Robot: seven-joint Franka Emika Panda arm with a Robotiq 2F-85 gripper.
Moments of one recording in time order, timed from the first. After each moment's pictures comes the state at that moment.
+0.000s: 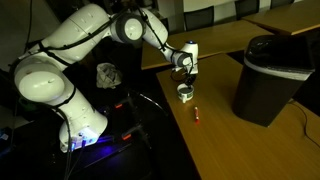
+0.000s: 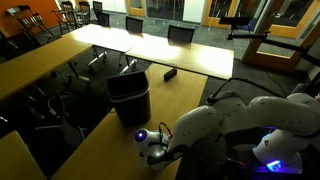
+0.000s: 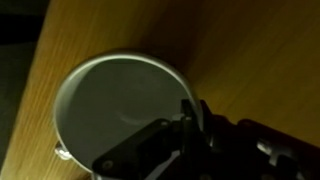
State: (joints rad) arm 0.30 1.23 -0.12 -1.34 0.13 2.48 1.36
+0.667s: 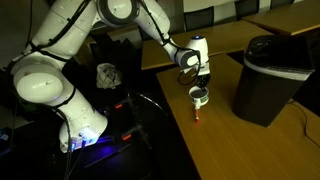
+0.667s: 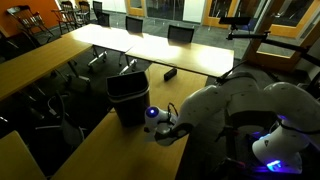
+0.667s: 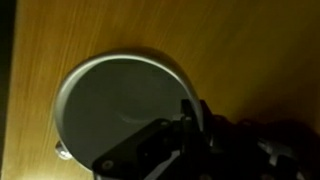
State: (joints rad) arm 0.26 0.99 -0.25 -1.67 0.13 2.71 1.30
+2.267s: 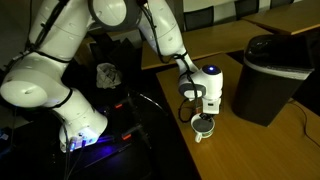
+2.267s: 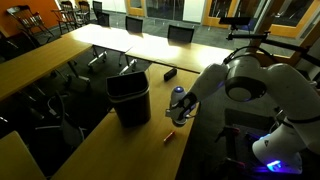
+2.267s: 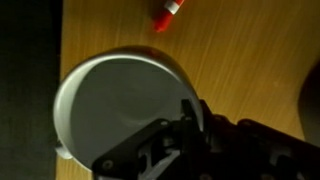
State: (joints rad) arm -0.12 0.93 -0.15 -1.91 0.38 2.90 0.91
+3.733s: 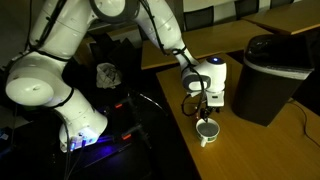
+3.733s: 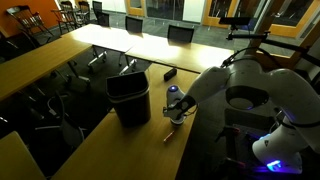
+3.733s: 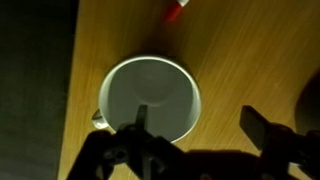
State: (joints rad) arm 0.03 0.92 -0.30 -1.87 0.35 2.75 0.91
